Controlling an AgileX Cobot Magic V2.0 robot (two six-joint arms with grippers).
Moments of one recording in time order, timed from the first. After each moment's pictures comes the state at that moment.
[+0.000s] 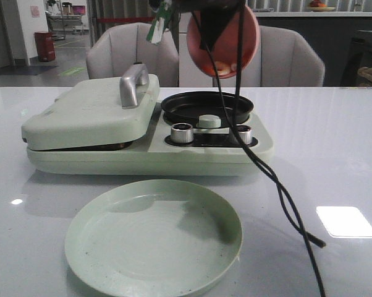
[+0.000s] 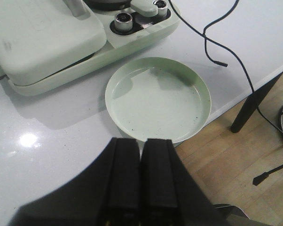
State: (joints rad) left arm -0.58 0.49 -0.66 -0.15 0.86 0.08; right arm 0.64 2.18 -1.82 -1.70 0.98 0.62
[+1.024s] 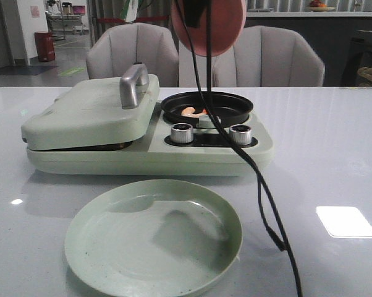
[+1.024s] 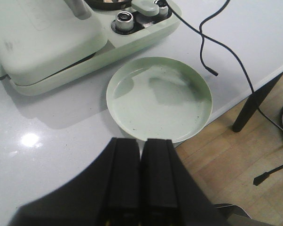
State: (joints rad) left arm -0.58 0.49 -0.66 -0.14 0.86 0.08; right arm 0.69 2.20 -2.00 -1.60 1.02 0.39
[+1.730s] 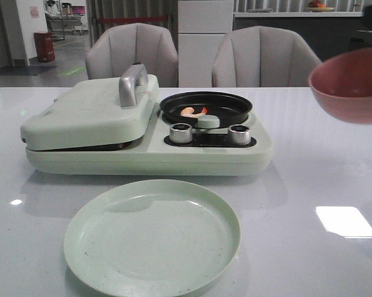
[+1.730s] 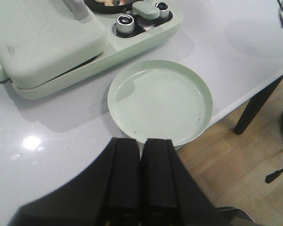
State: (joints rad) left arm -0.58 0.49 -0.66 -0.13 0.85 0.08; right arm -0.02 1.62 -1.36 -0.12 0.98 0.03
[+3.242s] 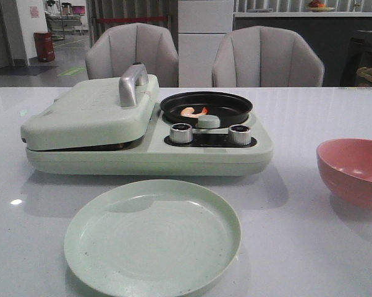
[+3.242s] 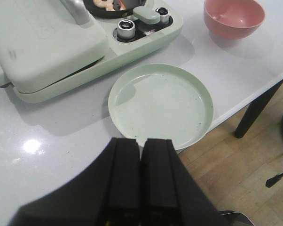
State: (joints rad) left arm -0.58 0.49 -0.66 -0.13 0.83 0.08; right arm 0.04 1.26 -1.02 0.29 0.76 -0.26
